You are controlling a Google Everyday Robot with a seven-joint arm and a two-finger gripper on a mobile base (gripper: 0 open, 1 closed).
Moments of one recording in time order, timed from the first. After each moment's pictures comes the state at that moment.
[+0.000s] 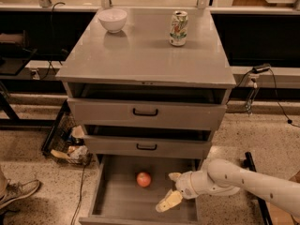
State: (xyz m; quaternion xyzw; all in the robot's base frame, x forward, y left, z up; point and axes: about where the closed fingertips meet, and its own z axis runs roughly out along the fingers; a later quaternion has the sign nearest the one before) arm 0.461 -0.061 0.401 -0.42 0.79 0.37 0.24
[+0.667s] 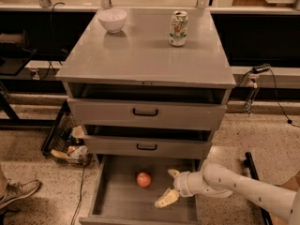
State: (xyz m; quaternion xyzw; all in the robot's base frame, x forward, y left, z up) arm 0.500 -0.061 0.343 -0.44 0.78 0.33 0.30
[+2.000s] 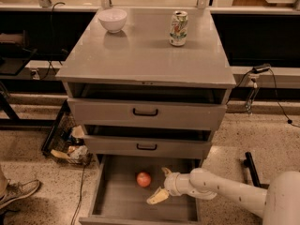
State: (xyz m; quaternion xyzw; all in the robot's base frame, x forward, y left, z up) arm 0.541 -0.035 0.277 -0.45 0.78 0.28 0.34
